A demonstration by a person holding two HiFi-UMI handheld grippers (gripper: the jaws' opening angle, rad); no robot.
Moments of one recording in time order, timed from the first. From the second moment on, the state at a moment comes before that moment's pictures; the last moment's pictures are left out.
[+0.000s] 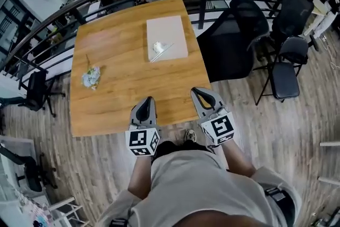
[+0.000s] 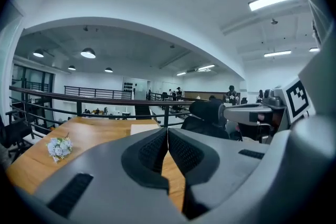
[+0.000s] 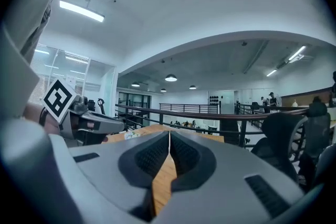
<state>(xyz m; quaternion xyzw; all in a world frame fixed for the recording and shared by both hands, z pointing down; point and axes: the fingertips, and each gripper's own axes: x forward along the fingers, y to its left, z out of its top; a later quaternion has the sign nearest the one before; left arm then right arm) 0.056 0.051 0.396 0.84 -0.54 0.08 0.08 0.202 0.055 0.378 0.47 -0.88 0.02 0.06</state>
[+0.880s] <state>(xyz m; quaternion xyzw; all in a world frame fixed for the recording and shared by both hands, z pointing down) 0.057 -0.102 0.472 0.85 -0.47 0.14 0.17 0.183 -0.073 0.468 0.48 -0.86 0.12 0.14</state>
